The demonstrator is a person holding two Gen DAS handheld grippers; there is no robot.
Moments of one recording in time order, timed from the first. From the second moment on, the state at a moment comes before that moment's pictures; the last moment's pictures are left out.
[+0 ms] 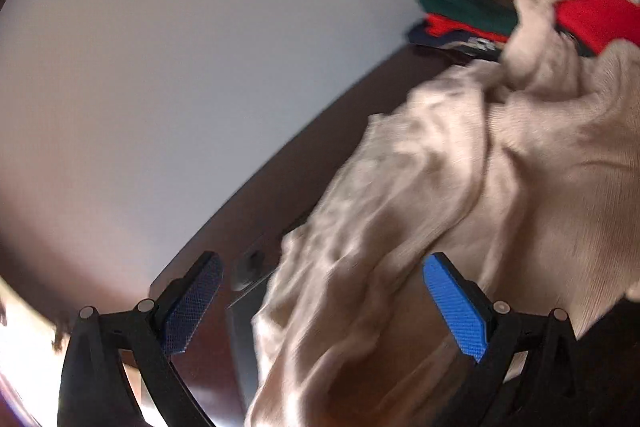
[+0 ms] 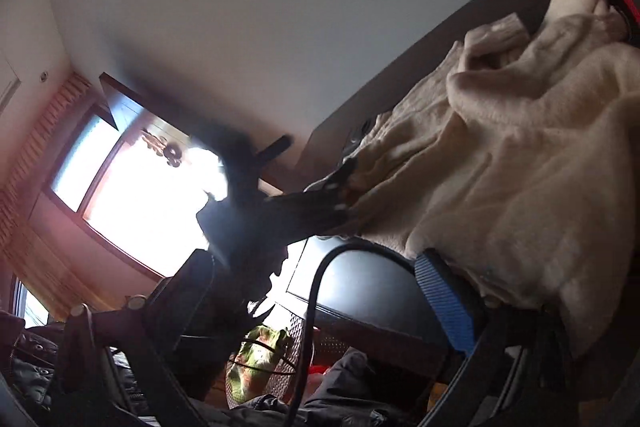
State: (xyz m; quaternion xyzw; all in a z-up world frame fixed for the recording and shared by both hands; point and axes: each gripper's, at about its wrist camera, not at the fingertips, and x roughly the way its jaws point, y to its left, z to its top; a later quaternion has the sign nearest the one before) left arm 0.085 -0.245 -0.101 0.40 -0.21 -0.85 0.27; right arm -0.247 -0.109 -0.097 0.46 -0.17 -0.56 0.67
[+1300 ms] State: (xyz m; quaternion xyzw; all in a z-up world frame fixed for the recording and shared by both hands) left arm 0.397 -0.398 -0.034 0.14 0.32 -0.80 0.49; right arm -0.281 -0.083 -0.100 0.48 -0.23 -0.53 0.66
